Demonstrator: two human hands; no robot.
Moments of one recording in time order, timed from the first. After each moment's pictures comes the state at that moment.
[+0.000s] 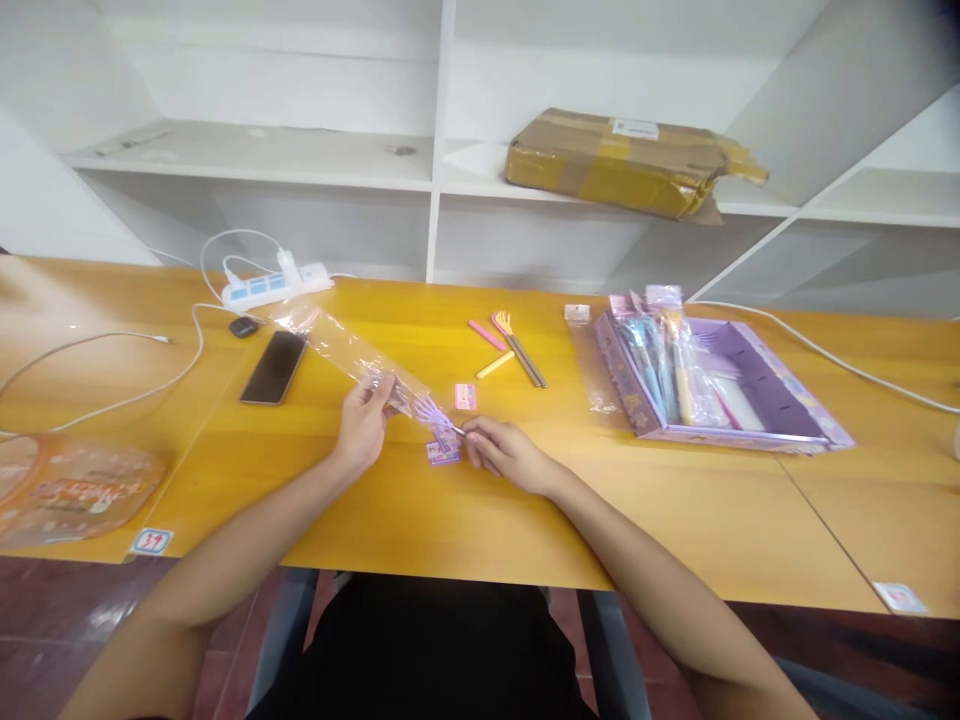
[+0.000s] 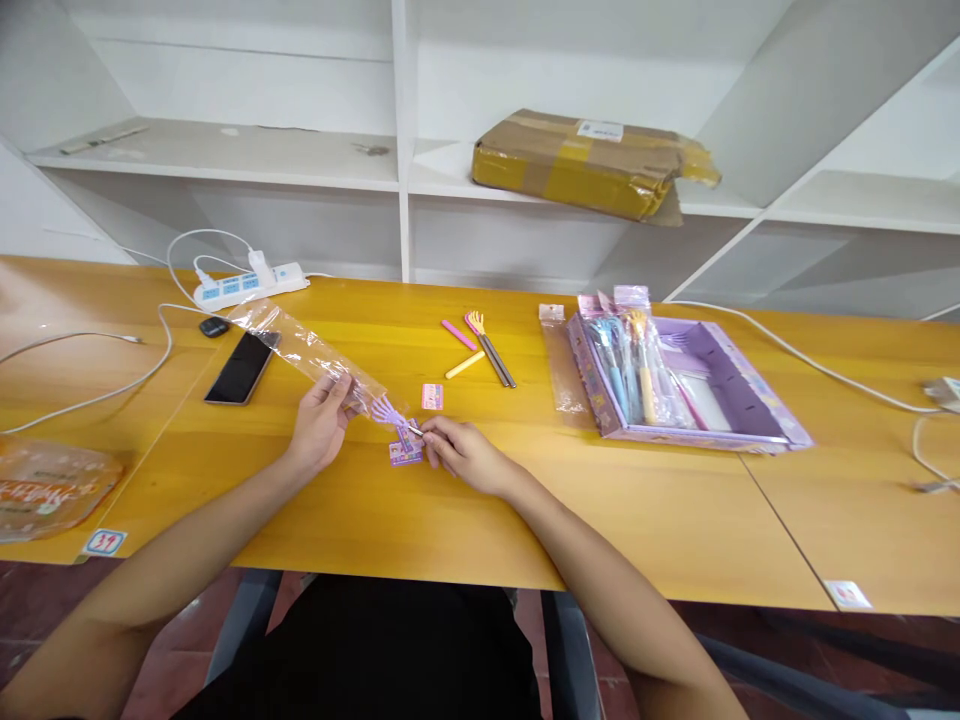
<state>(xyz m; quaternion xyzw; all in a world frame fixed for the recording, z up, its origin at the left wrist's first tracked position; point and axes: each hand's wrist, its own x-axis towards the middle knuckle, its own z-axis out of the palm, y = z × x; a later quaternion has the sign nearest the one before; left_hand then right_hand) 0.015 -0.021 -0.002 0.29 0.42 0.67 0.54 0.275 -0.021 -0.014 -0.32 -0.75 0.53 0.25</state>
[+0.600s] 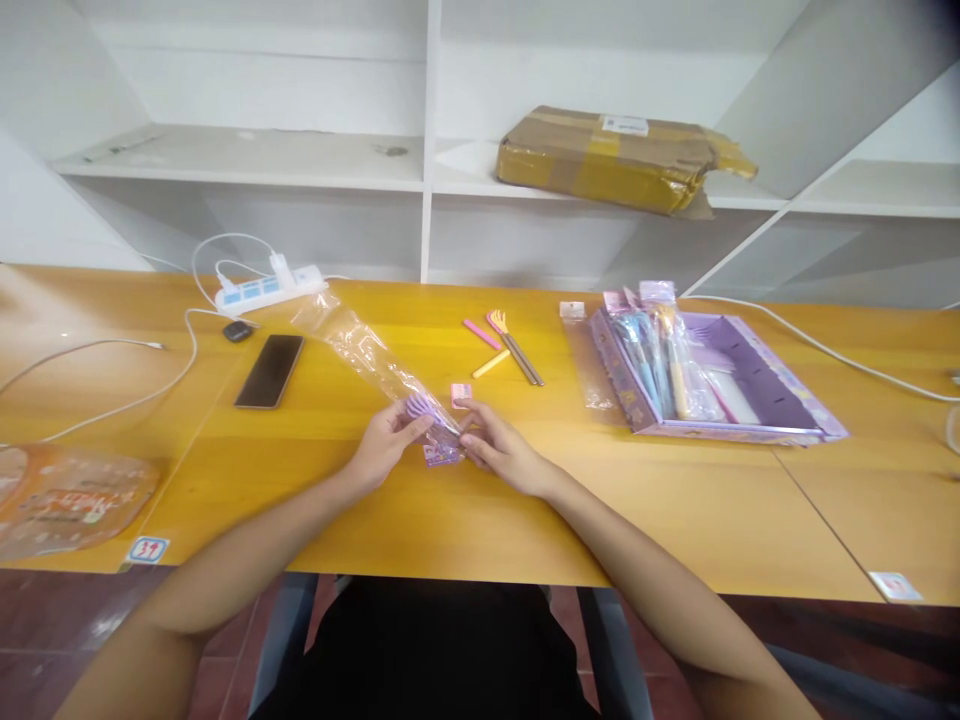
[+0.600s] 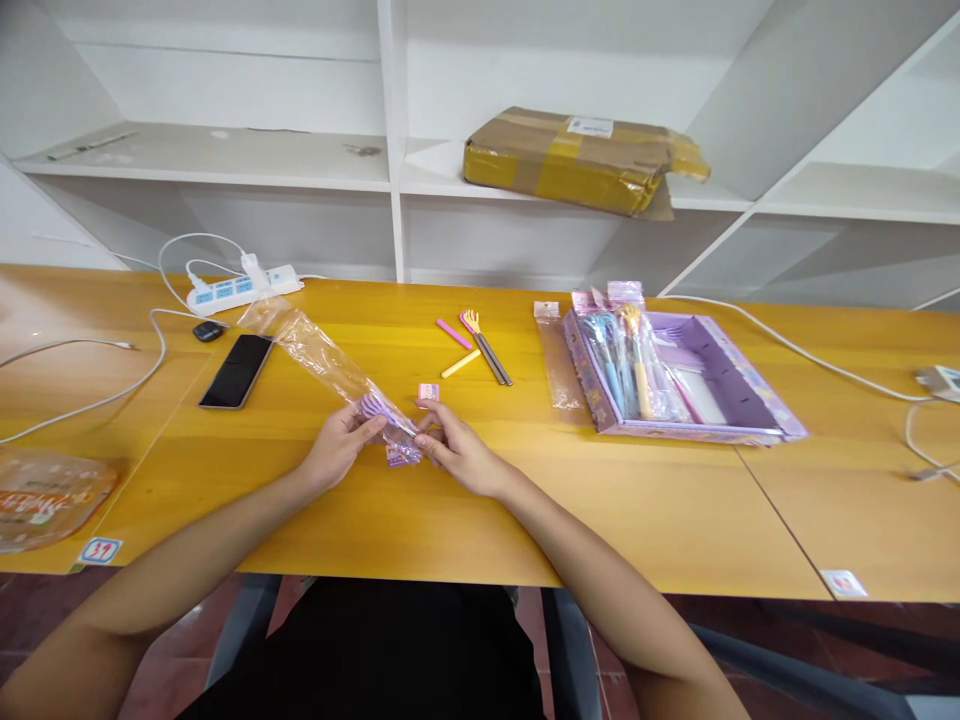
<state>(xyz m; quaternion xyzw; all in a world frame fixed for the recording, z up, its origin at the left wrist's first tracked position) 0.031 -0.042 -0.019 0.43 0.42 0.53 0.60 0.268 -0.024 -0.018 -0.30 -0.68 0.59 0.32</state>
